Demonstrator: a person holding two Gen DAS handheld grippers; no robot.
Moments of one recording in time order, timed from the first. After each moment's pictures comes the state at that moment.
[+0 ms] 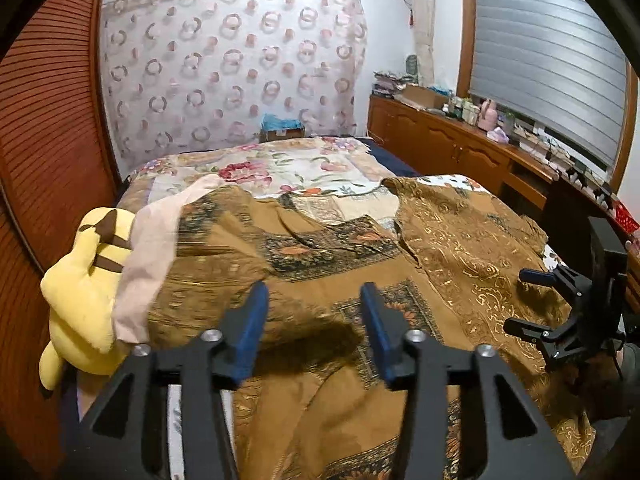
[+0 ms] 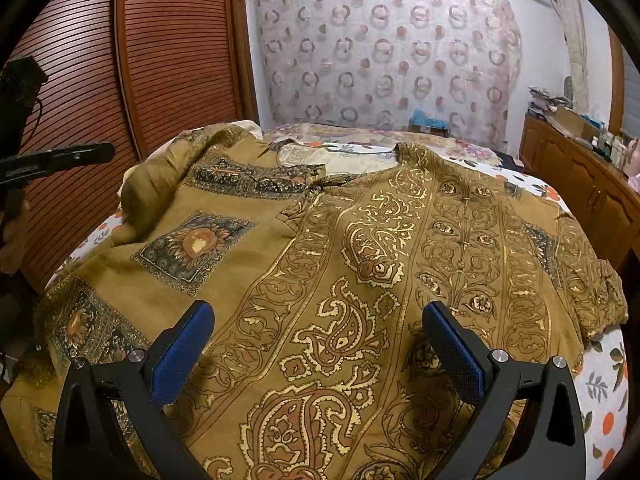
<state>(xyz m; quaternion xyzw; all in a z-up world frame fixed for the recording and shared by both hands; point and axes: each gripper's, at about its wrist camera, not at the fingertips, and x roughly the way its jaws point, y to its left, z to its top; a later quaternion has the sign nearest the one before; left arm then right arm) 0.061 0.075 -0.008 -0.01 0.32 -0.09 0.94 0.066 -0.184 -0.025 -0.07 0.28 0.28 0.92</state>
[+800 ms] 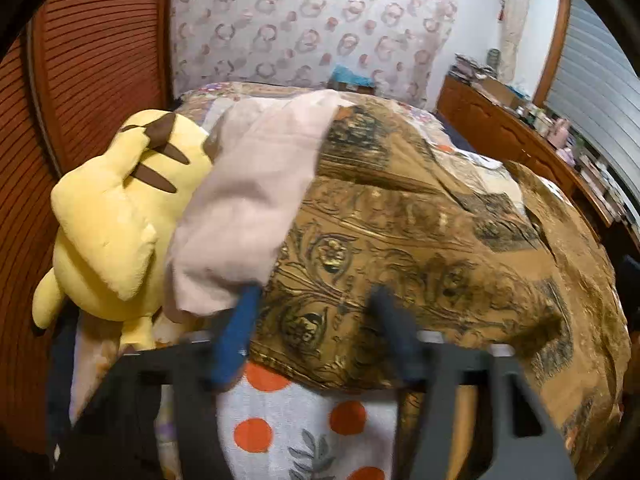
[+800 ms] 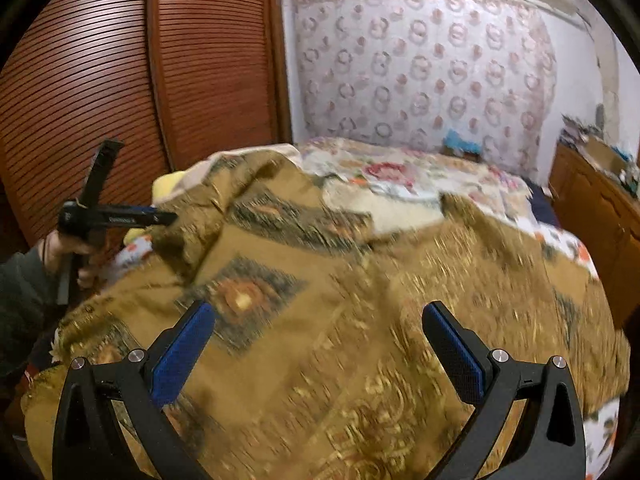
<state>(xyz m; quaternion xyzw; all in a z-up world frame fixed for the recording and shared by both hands) 0.123 0.172 -0.095 -0.08 0.40 0.00 0.91 0.076 -0.140 0.016 -0.10 0.25 0.34 0.90</state>
